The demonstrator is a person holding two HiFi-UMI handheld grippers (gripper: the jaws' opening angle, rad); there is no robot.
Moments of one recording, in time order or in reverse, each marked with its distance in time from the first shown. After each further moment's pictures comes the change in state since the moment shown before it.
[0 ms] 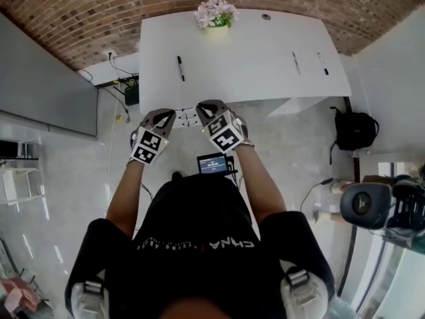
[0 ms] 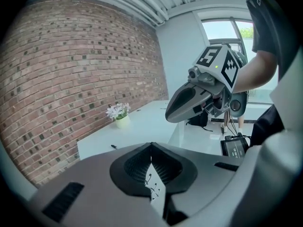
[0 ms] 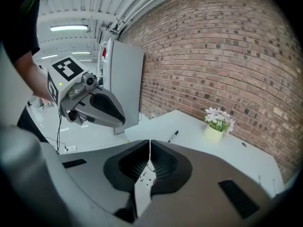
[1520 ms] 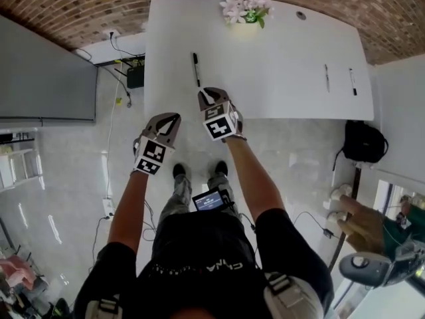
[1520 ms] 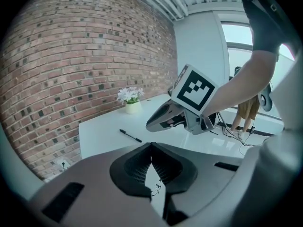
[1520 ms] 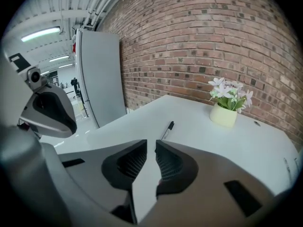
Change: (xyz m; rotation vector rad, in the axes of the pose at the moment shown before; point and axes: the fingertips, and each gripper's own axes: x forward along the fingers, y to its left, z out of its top) left arm 0.071 0.084 -0.059 -0.151 0.058 0.023; right arm 0.194 -0.082 -0.025 0.205 0.099 -0.054
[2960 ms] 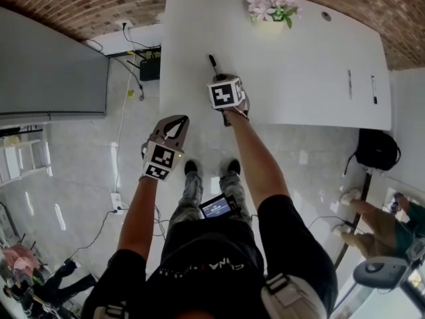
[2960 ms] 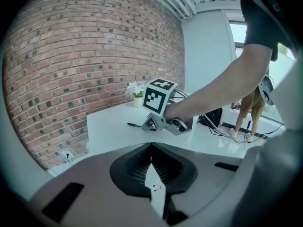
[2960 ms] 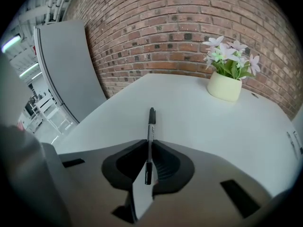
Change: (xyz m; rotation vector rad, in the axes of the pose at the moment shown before) left arm -0.001 0.030 -0.039 -0.059 0.028 0.050; right arm 0.101 -0.035 -0.009 0.243 0.209 -0.111
